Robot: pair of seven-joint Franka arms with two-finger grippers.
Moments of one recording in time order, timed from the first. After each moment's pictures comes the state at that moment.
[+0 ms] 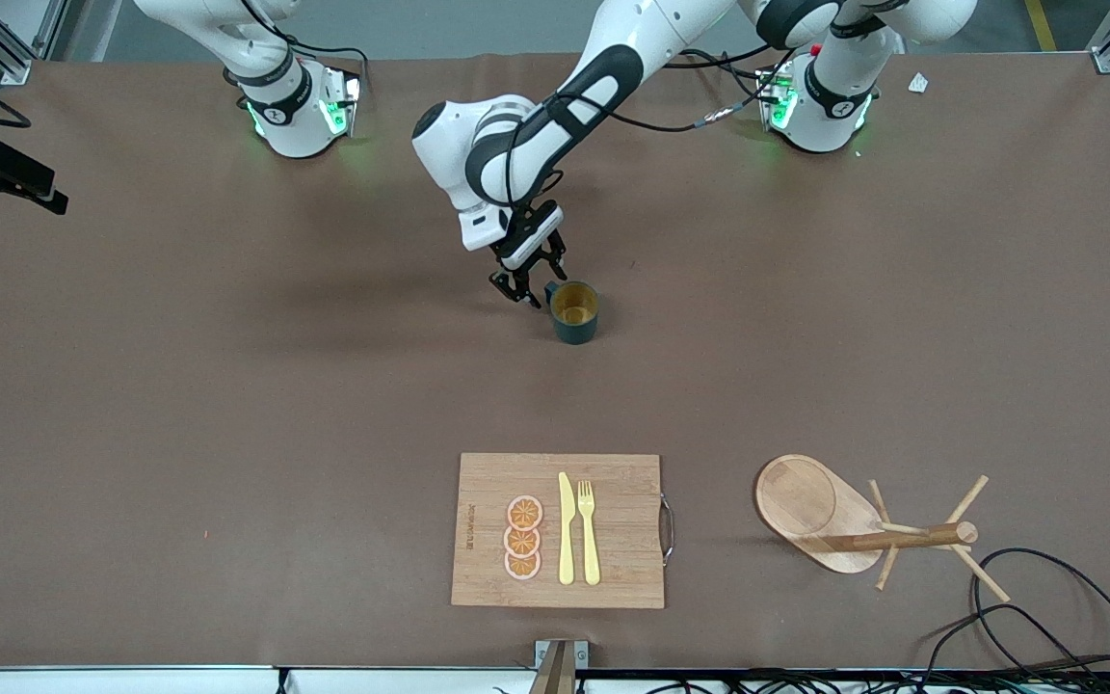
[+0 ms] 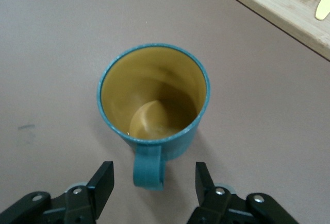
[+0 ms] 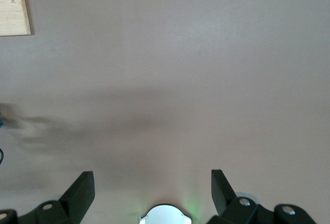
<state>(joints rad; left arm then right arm) -0.99 0.87 -0.23 -1.35 0.73 1.81 -2.35 0.01 -0.09 -0.09 -1.58 0.02 1.40 -0.03</state>
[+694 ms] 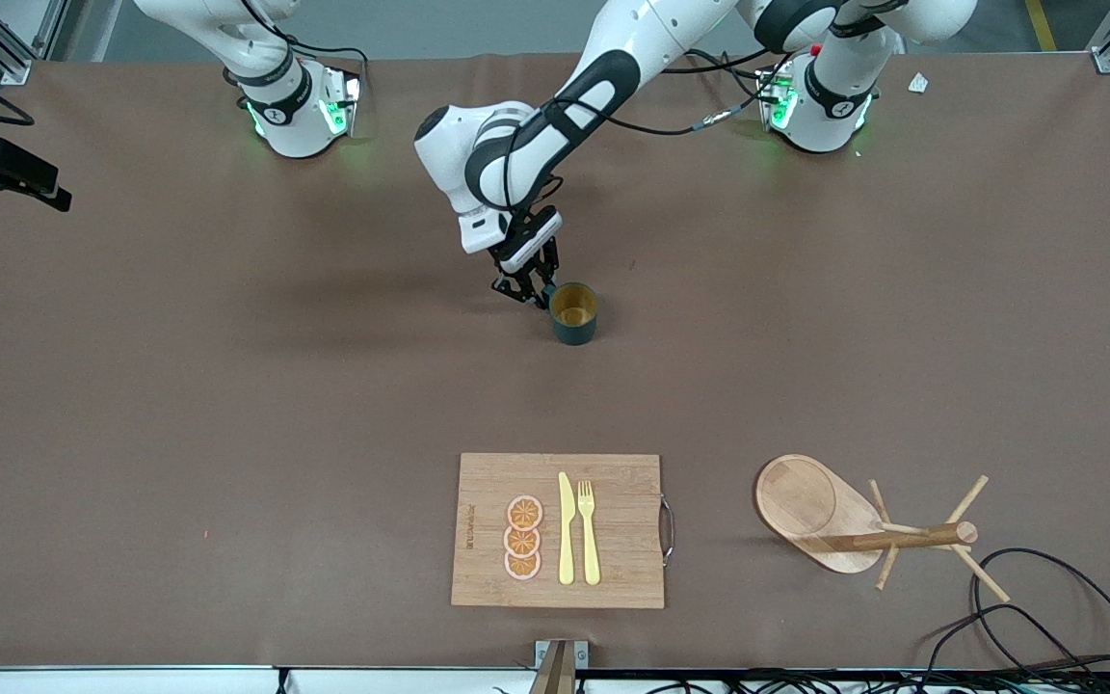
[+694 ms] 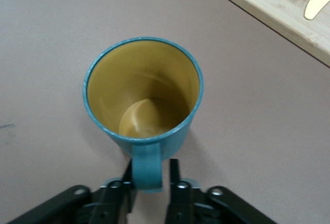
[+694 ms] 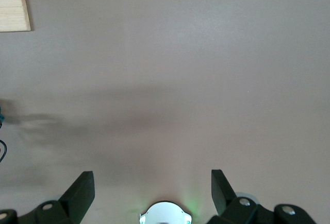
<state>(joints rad) -0.99 0.89 -0.22 -1.35 0.77 1.84 -2.36 0.01 -0.09 -0.09 -1.58 0.02 1.39 -0.03</state>
